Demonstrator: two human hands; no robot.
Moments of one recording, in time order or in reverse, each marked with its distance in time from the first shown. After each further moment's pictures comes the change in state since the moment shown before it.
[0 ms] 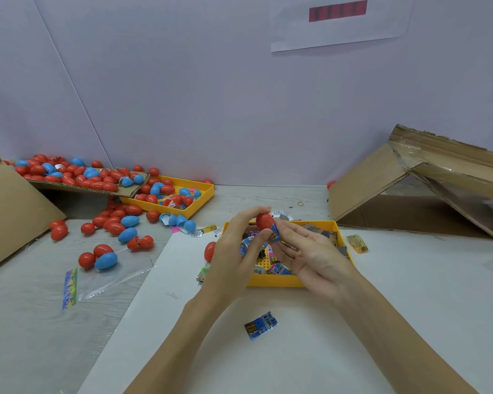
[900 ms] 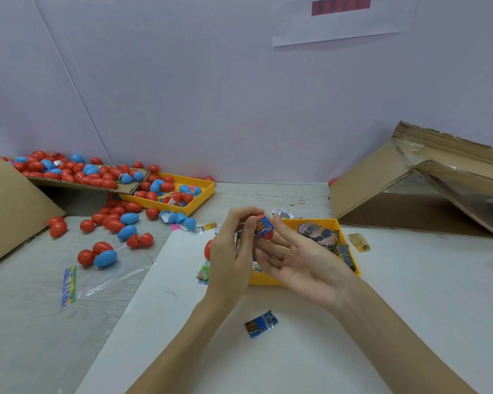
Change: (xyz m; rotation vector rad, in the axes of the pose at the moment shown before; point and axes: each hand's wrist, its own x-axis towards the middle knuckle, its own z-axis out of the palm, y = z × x) left_hand -0.003 0.010 0.007 -0.156 0.229 -0.083; right_hand -0.006 0.005 0.012 0.166 -0.126 0.228
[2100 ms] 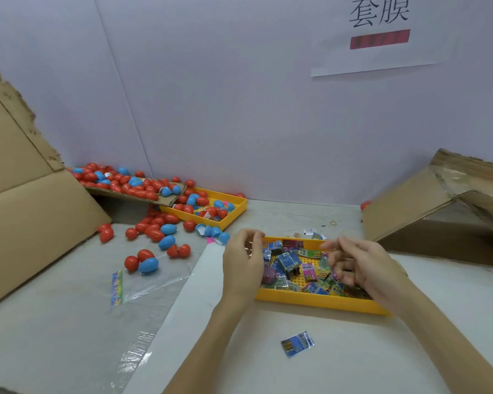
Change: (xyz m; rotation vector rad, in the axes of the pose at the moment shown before) left_hand 0.018 -0.034 -0.032 0.257 0.112 -0.296; right_hand 0.021 -0.040 -0.057 -0.667 0.169 -0.335
